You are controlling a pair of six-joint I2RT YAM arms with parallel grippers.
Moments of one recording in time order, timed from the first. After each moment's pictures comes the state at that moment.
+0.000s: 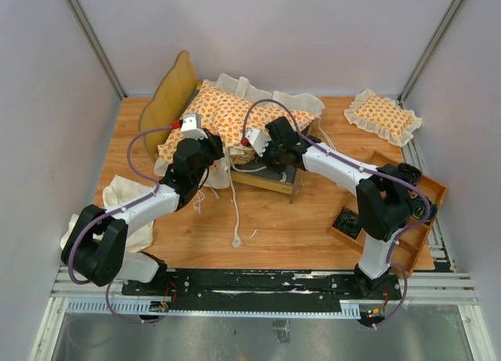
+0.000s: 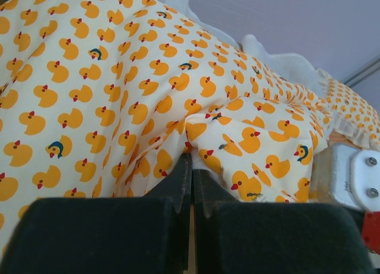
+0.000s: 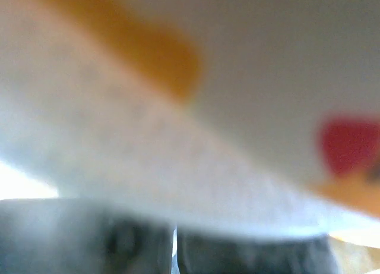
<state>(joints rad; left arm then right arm) -0.48 1.36 0.69 0.57 -0.27 -0.47 0.64 1.84 1.38 -0.45 -0.14 -0.49</state>
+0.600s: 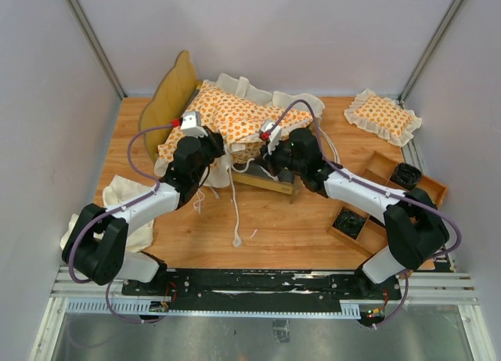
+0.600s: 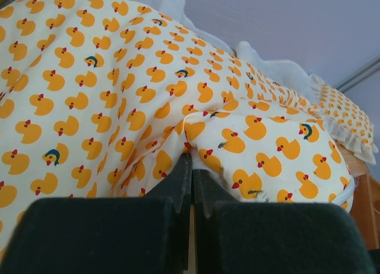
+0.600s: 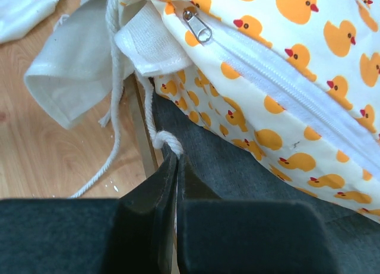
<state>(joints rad) -0.48 1.37 0.71 0.57 -0.26 -0.48 0.64 1.53 0.99 0.16 -0.37 -0.18</state>
